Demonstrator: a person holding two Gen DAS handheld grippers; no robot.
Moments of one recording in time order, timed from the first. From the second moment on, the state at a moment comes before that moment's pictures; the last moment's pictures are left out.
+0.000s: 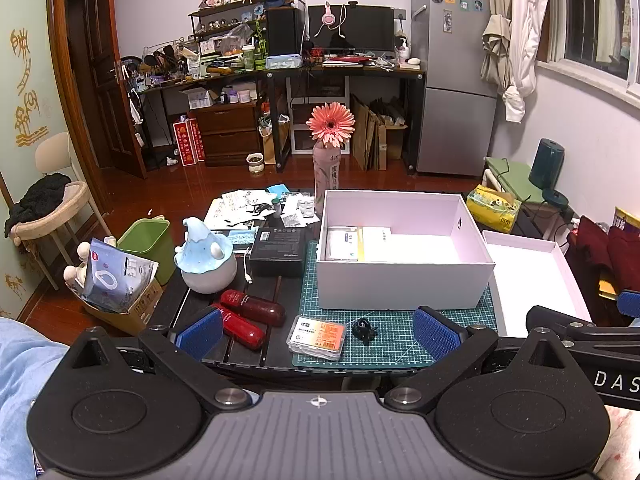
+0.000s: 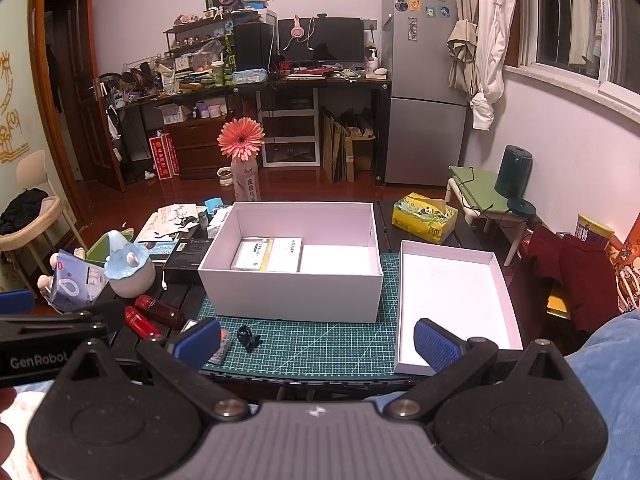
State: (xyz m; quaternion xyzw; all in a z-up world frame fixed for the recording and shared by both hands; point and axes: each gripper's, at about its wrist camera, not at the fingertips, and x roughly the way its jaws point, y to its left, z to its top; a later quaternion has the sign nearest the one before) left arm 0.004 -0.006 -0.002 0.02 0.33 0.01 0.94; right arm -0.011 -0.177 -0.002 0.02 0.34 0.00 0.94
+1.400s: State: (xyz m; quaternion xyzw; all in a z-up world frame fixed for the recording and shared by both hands) left arm 0.009 -0.002 -0.019 0.03 0.33 0.01 0.94; right arm 0.003 -0.180 -0.020 0.03 0.35 0.02 0.94
